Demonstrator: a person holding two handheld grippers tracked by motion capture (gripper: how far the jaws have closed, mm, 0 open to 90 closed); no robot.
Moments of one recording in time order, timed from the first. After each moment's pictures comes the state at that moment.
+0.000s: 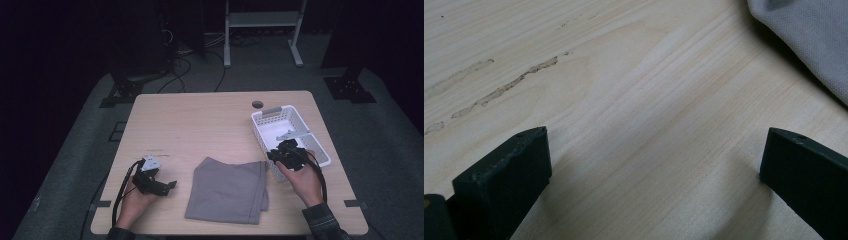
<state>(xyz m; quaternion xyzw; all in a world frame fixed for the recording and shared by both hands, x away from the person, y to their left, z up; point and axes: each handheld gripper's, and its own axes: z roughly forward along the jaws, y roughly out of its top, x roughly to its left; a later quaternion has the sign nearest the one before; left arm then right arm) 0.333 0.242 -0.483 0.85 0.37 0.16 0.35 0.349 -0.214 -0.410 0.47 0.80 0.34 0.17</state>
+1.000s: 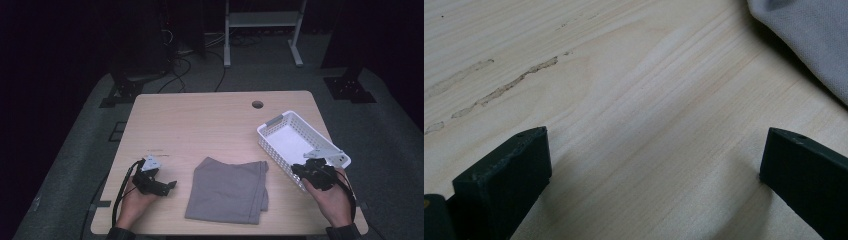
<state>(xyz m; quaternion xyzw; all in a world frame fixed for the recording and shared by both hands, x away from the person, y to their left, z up) 0.333 0.242 -0.483 0.85 0.37 0.16 0.35 0.290 -0.269 -0.412 0.48 0.79 0.33 0.19</state>
